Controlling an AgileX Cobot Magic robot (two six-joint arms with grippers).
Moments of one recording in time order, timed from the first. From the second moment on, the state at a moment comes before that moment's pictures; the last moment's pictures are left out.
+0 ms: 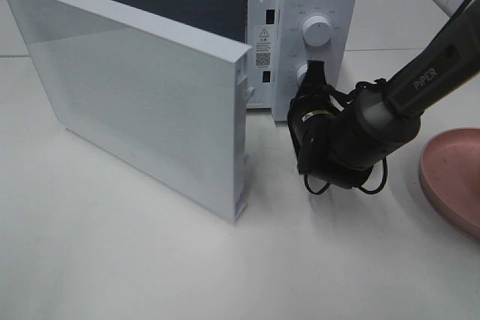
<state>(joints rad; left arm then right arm) 0.05 0.03 -0.52 -0.18 1.08 0.08 0.59 2.21 -0.97 0.83 -0.96 1.25</state>
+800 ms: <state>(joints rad) 0.05 0.03 -0.52 -0.18 1.08 0.08 0.56 2.09 -0.90 0.77 -0.80 1.14</state>
